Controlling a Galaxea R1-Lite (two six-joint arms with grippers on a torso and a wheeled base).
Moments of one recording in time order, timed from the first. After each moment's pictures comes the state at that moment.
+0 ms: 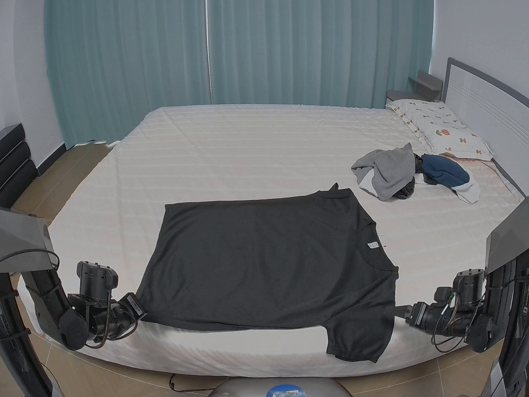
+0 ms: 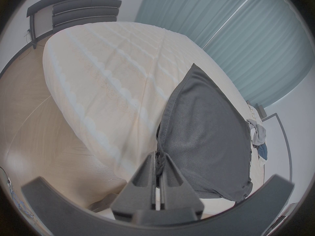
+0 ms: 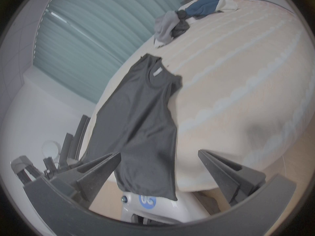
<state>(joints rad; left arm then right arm) -0.12 2.05 -0.24 -0.97 0.04 -0.83 0.08 2.31 -0.04 -1.55 0.38 0.55</state>
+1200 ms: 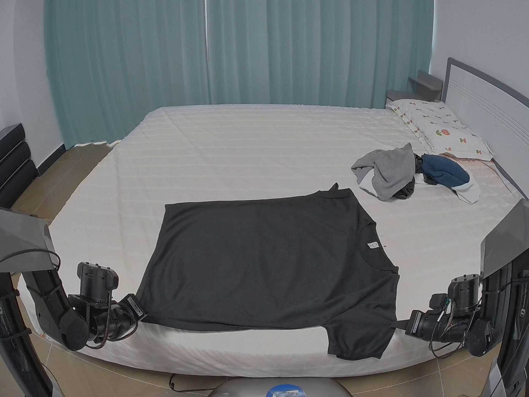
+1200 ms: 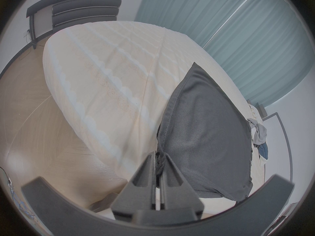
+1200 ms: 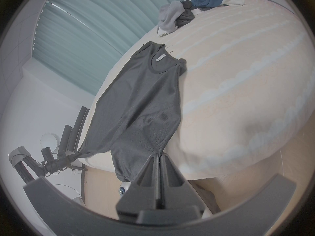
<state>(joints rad) -0.11 2.06 -0.24 -0.97 0.04 -0.83 0.10 2.30 -0.02 -1.51 0.36 0.53</state>
